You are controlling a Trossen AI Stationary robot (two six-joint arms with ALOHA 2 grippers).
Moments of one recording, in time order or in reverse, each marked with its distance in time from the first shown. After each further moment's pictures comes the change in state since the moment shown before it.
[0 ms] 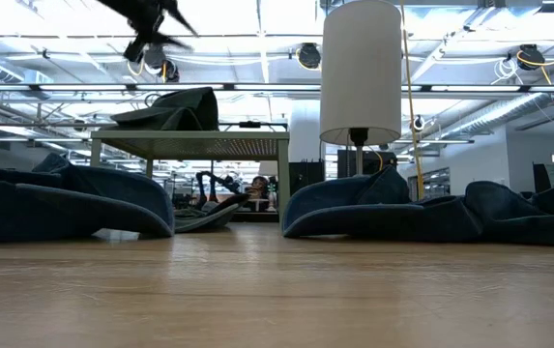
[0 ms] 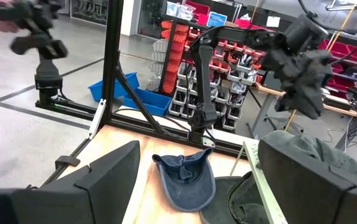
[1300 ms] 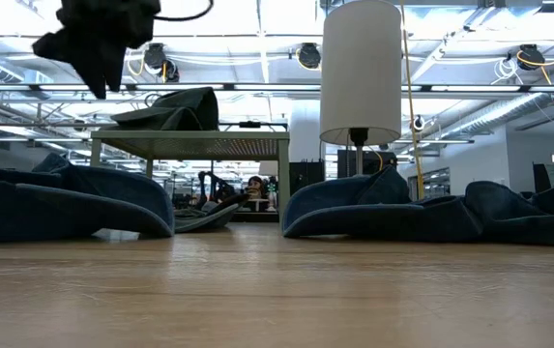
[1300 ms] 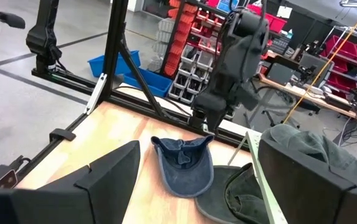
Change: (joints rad) left arm -0.768 0.180 -0.002 -0.735 -0.425 -0.076; right arm 0.000 0.079 0.000 -0.009 -0.004 -0.062
